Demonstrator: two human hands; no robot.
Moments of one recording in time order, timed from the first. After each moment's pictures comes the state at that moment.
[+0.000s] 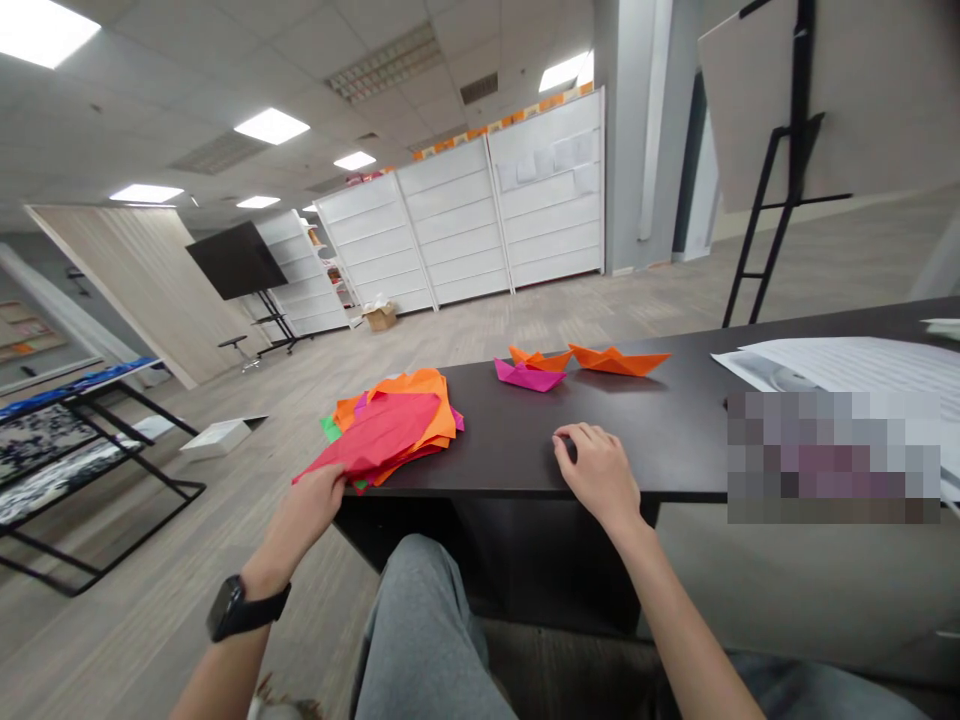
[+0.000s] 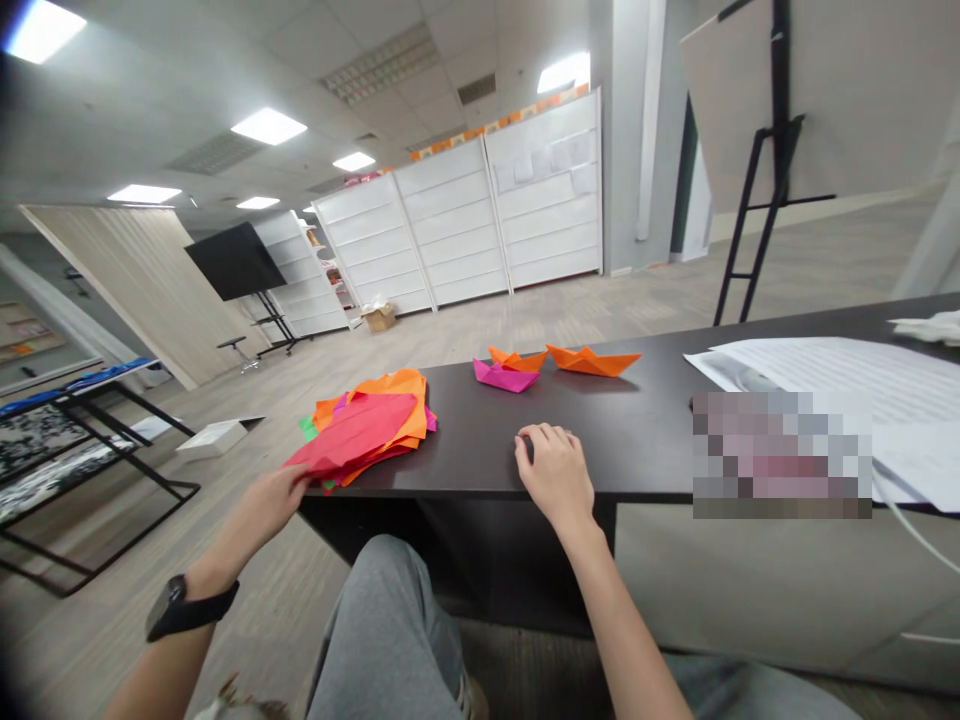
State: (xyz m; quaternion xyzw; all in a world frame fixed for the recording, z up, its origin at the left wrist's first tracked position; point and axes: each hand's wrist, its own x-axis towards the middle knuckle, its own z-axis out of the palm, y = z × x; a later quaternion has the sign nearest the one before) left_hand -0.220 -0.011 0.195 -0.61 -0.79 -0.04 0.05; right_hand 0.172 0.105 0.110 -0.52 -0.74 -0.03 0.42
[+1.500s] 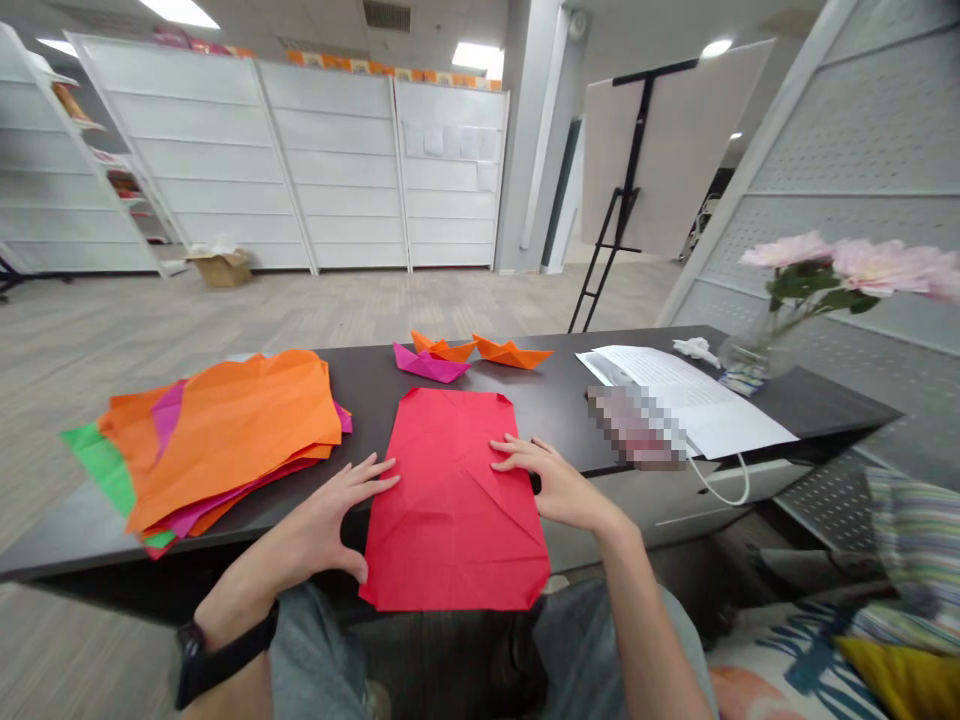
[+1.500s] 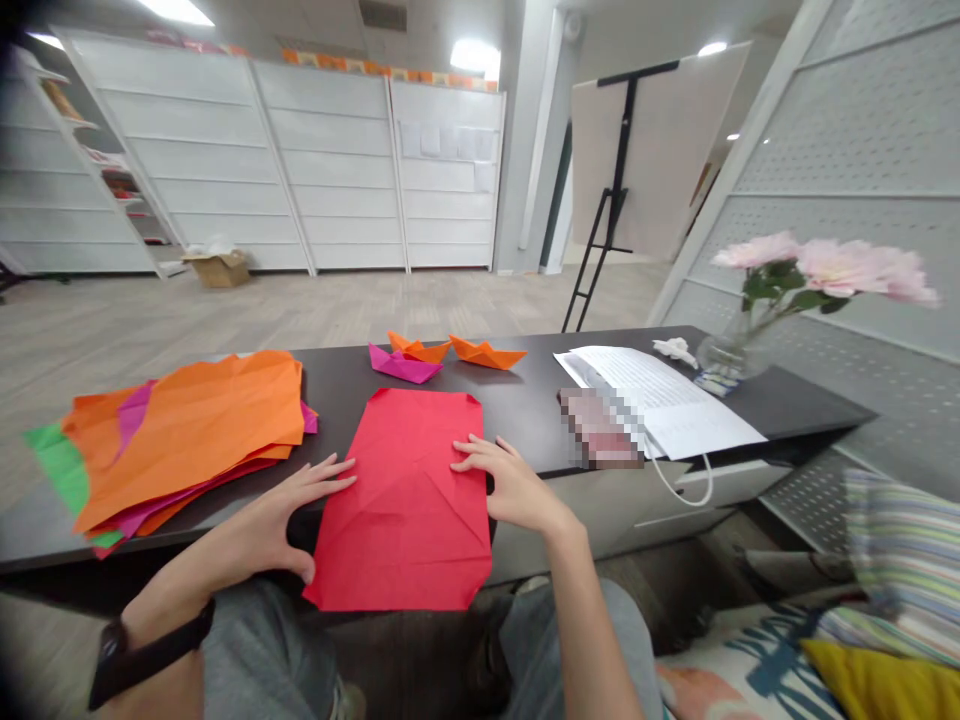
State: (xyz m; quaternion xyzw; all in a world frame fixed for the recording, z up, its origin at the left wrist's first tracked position) left_hand -0.105 0.065 0.136 -0.83 -0.46 -0.14 -0.28; right_hand 0.259 0.074 0.132 -0.45 -0.83 0.21 0.24
